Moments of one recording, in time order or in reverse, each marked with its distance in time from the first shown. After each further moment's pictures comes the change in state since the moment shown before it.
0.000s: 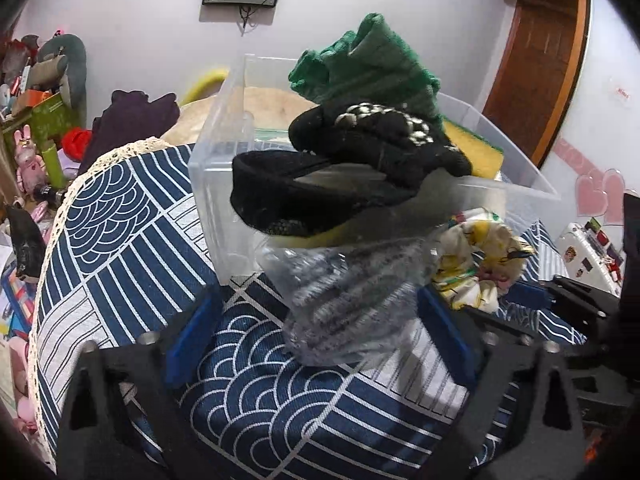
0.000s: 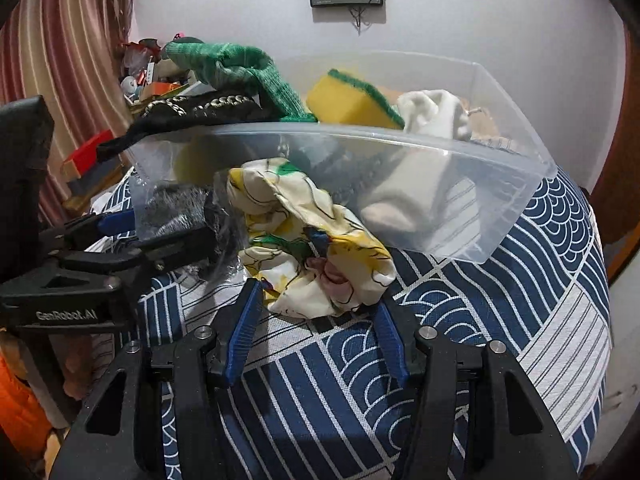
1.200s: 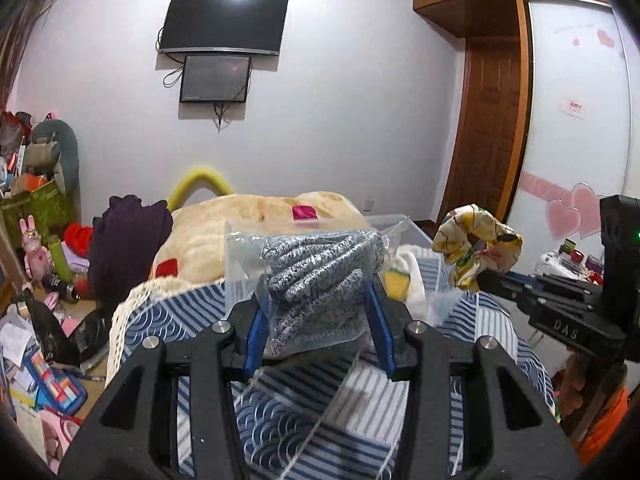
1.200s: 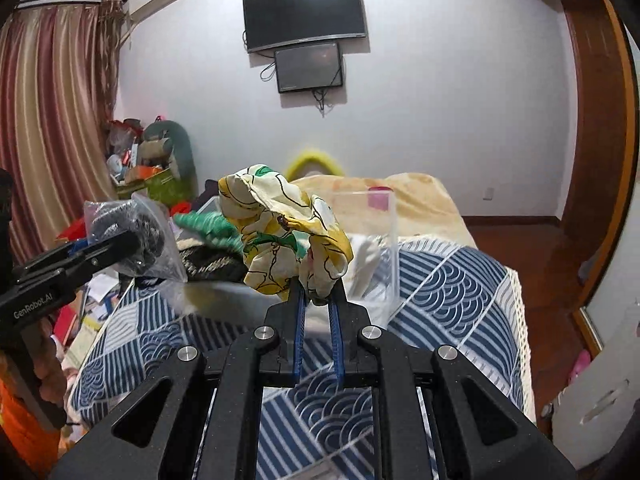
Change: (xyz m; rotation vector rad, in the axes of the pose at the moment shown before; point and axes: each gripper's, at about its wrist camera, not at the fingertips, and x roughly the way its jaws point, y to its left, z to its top) left arm -0.108 -0.040 0.039 0.134 -0.296 -0.023; right arm -0.086 -0.022 0.016 0.084 -0.294 -0.084
